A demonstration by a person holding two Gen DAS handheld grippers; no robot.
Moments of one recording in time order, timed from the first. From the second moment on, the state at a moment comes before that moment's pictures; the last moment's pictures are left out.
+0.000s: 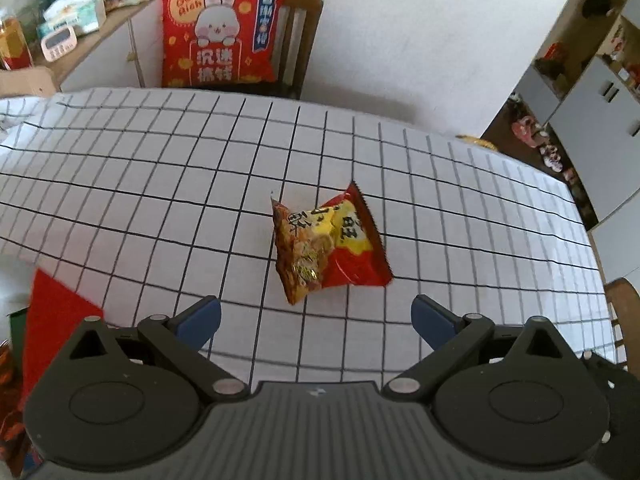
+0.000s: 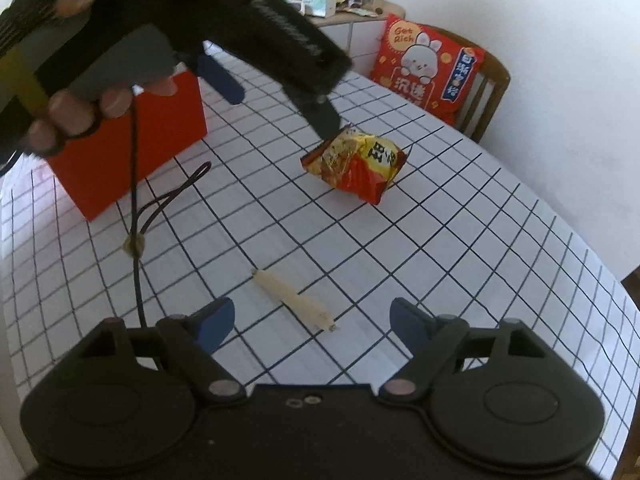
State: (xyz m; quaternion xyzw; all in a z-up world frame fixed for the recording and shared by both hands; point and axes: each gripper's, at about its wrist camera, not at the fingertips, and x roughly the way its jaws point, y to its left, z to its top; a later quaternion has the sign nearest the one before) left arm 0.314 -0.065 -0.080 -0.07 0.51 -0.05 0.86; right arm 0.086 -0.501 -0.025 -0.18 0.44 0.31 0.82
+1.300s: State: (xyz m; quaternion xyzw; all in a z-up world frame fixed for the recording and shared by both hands) left arm 0.365 -0.060 -0.158 -0.13 0.57 -0.09 0.81; right arm 0.103 -0.478 -0.086 -0.16 0.47 0.33 0.80
